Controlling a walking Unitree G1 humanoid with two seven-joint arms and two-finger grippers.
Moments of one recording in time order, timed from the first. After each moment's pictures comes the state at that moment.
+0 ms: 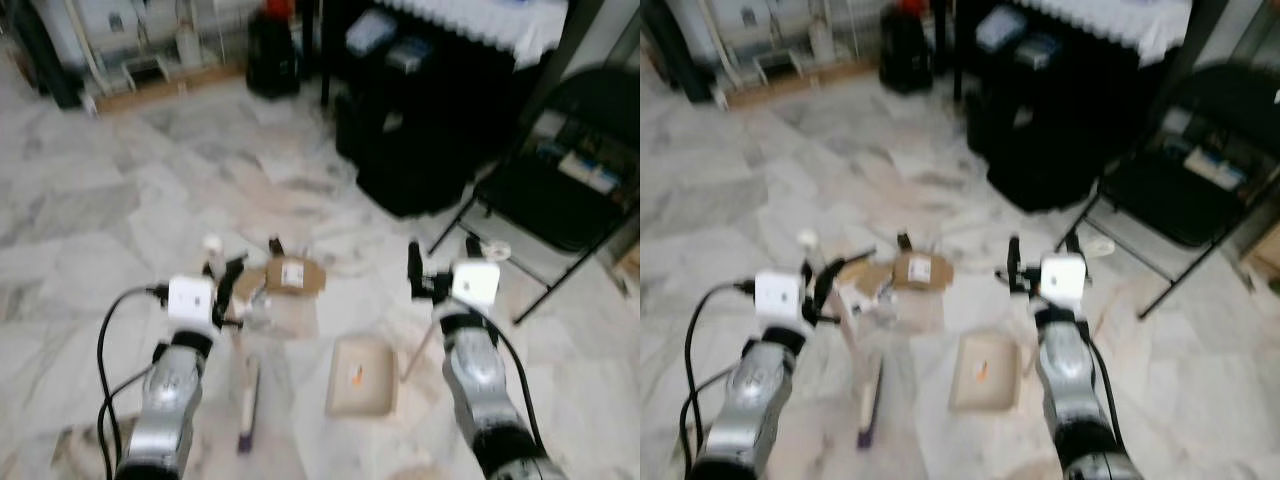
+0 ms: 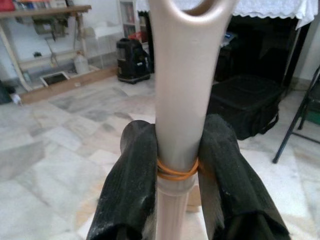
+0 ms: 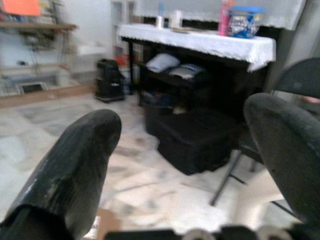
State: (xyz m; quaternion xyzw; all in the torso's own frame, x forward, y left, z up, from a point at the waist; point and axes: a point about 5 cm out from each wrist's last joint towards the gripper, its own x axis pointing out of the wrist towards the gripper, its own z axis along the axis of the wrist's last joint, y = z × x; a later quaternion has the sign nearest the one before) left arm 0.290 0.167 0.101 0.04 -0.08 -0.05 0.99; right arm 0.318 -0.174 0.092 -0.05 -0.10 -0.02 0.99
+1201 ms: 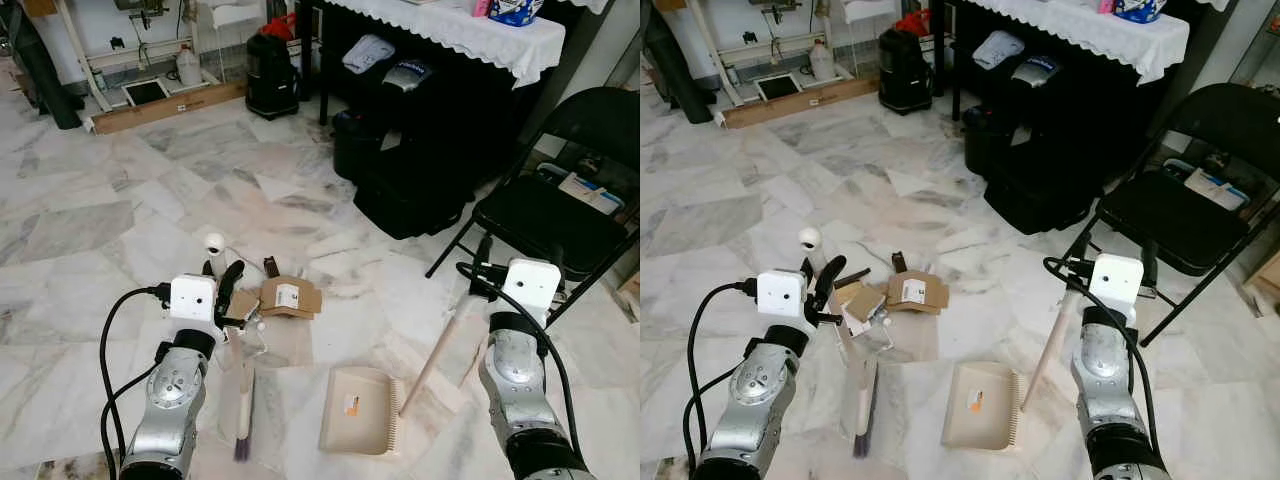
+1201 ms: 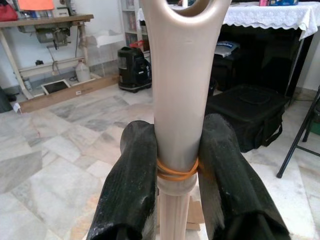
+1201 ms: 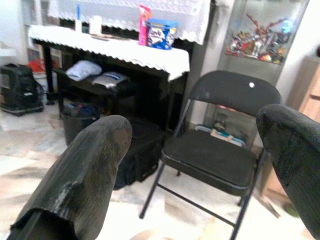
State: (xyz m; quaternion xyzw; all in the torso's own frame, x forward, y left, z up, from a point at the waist) left arm 0.291 0.167 0.101 0.05 -0.08 -0.05 0.99; right arm 0.310 -0.227 0.095 -0.09 -0.07 -0.22 0.97
